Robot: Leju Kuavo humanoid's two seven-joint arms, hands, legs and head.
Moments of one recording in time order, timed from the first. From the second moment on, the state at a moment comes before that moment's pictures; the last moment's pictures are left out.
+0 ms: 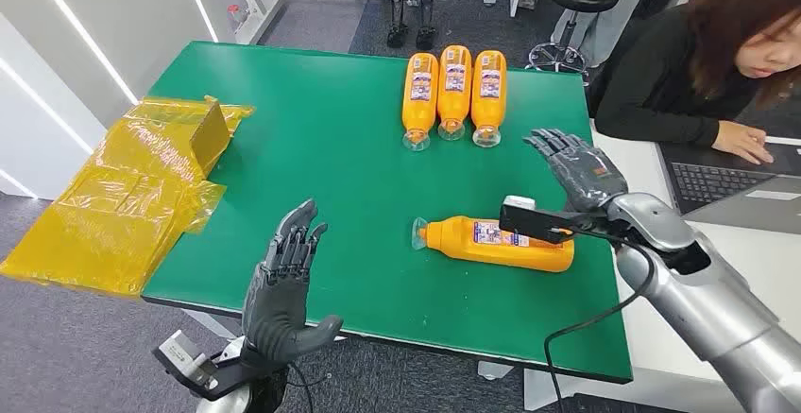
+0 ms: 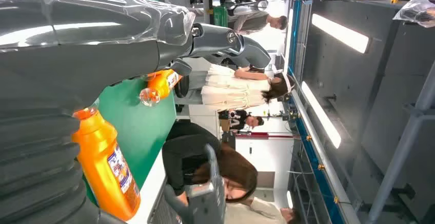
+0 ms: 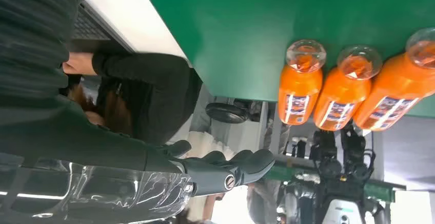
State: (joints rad) left arm 0.08 -0.12 -0.29 -1.48 -0.03 -0.23 -0.70; right arm -0.85 -0.49 0.68 -1.19 0.76 0.15 -0.14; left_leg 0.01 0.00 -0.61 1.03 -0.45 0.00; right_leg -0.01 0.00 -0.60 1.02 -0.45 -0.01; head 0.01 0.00
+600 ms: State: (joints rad) left arm 0.10 -0.12 -0.29 -1.49 -0.02 -0.24 -0.70; right arm -1.12 -0.36 0.96 -0.95 0.59 0.38 -0.07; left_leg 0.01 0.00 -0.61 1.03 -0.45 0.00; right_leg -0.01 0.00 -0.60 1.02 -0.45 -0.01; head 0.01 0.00
